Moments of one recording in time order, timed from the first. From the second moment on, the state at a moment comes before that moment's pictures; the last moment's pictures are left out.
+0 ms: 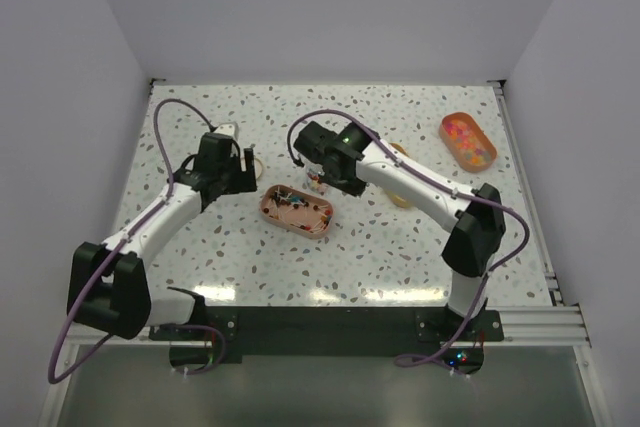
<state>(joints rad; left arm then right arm) -0.27 1.30 0.87 -0.38 -0.13 -0.31 0.89 1.87 1.80 -1.31 0.47 -0.24</state>
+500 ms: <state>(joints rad) -0.31 1.50 0.87 -0.38 0.05 -0.31 0.89 1.89 1.73 -1.31 0.09 -0.22</state>
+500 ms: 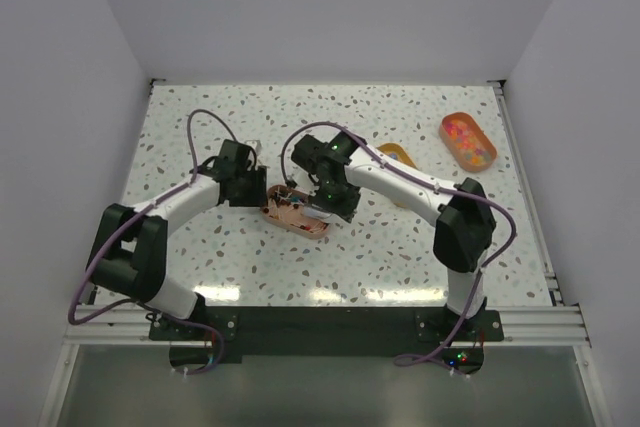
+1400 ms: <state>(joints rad) -0.36 1.54 0.87 -0.38 0.09 -0.31 0.89 2.15 1.90 -1.36 0.04 -0.08</state>
